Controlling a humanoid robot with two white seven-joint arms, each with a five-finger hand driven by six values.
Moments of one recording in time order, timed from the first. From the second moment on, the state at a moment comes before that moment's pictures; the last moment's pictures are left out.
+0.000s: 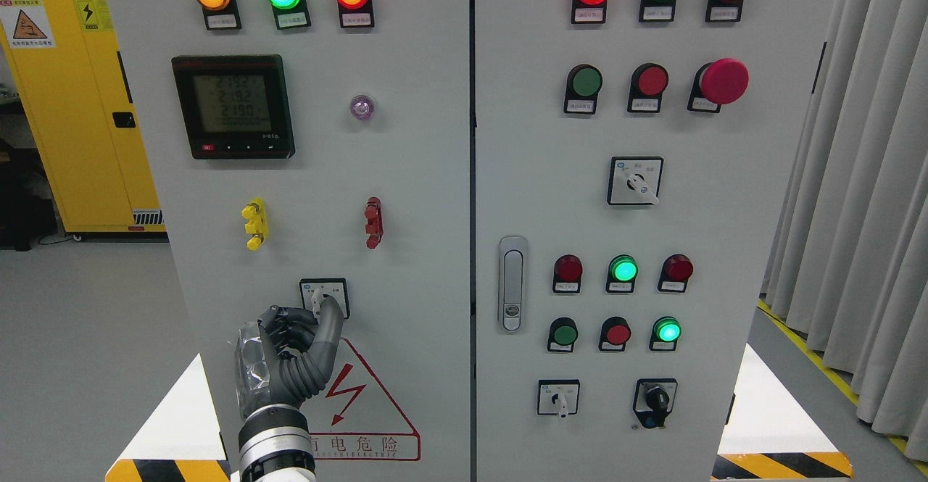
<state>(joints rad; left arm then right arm) -0.43 -0.15 -0.11 -1.88 -0.25 0.63 0.44 0.12 0.12 0.05 -0.13 0.00 -0.09 -0.24</state>
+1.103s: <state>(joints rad) -0.43 -0.15 -0.11 -1.88 -0.25 0.63 0.43 0.12 0.12 0.05 -0.13 0.00 -0.09 -0.24</state>
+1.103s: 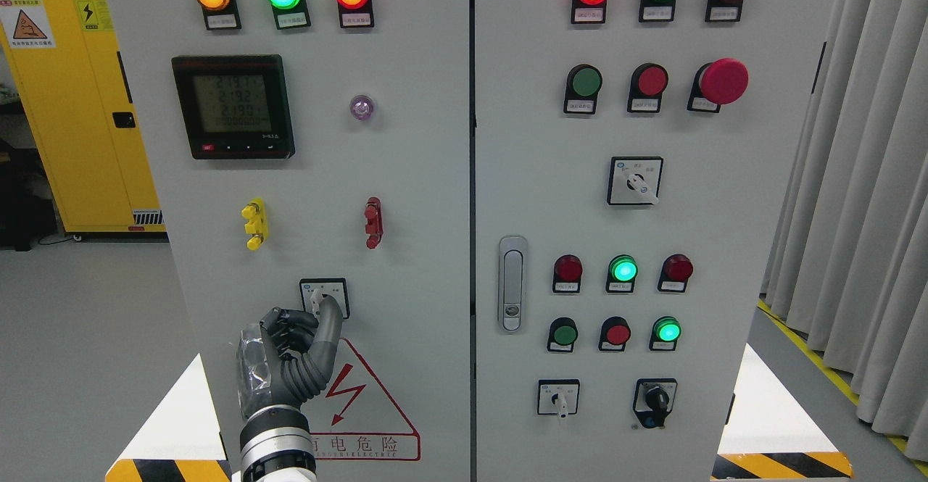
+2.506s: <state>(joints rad) -0.43 -0.15 -0.11 -1.88 -0.25 0.62 0.43 0.12 0.12 0.05 -0.13 0.00 -0.09 -0.24</state>
